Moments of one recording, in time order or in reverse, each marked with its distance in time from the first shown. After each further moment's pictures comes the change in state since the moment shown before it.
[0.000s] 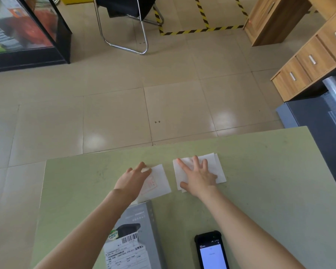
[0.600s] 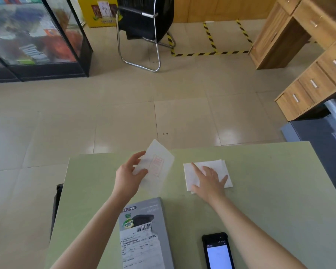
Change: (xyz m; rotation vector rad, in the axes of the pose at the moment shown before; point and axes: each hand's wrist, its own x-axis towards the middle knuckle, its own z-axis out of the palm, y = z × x) left_hand -0.067 -0.016 -0.031 -1.131 0.559 -0.227; right_hand -0.023 -0.004 0.002 0.181 0.054 0.048
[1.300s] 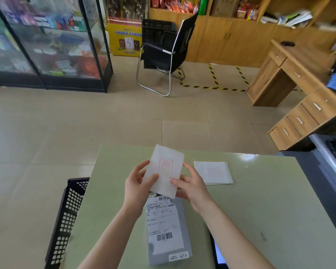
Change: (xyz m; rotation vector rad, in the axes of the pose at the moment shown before) left_hand -0.142 -0.016 -0.050 -0.701 0.096 -0.077; right_hand -0.173 -0.132 -0.026 1.371 -0.100 -0.135
